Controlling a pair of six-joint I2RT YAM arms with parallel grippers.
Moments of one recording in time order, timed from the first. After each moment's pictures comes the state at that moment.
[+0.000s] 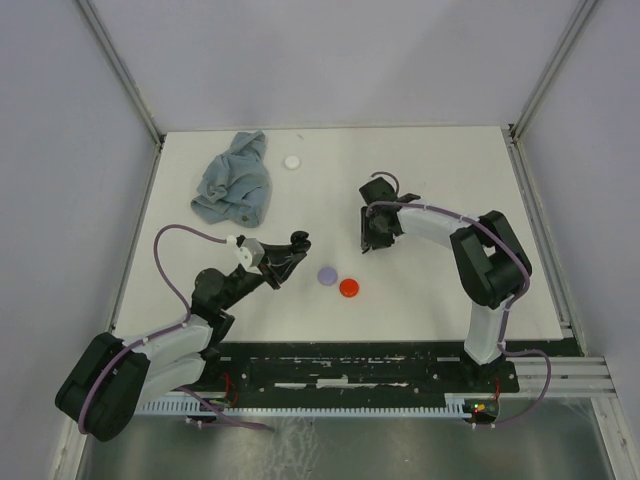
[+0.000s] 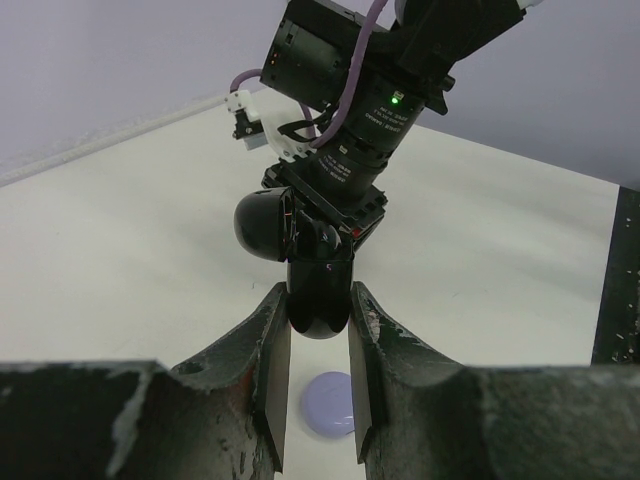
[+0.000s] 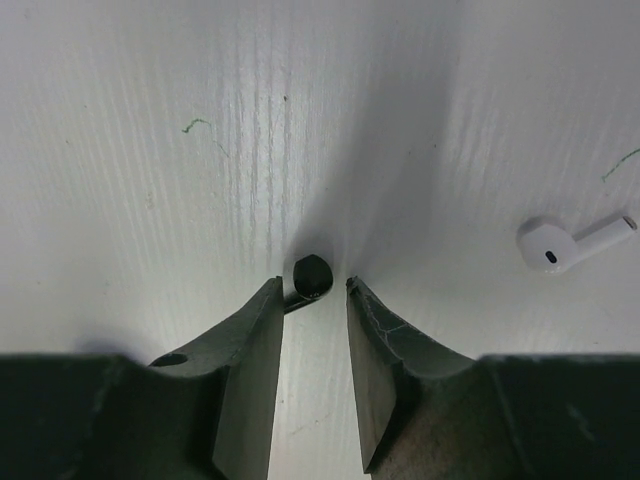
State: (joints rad) left arm -0.51 1.02 0.12 1.13 0.43 -0.11; right arm 0.54 1.90 1.24 -0.47 0.05 0.53
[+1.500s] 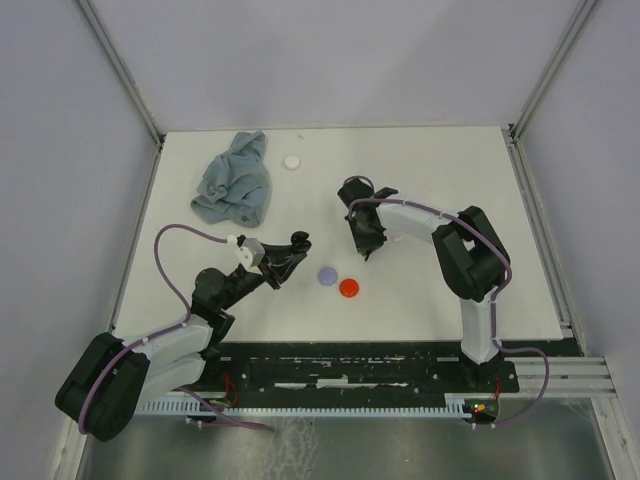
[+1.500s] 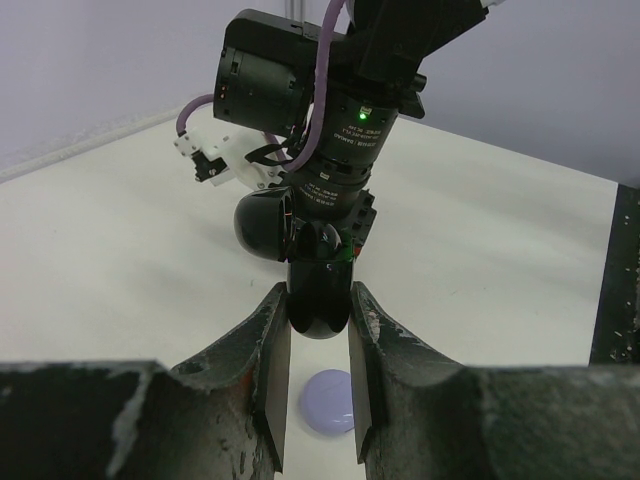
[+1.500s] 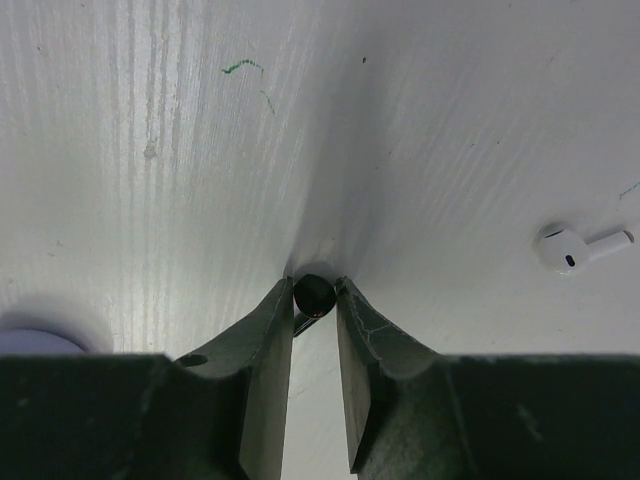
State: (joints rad) left arm -0.51 1.02 0.12 1.12 0.43 -0.11; right arm 0.63 2.02 1.42 -0.69 0.15 0.33
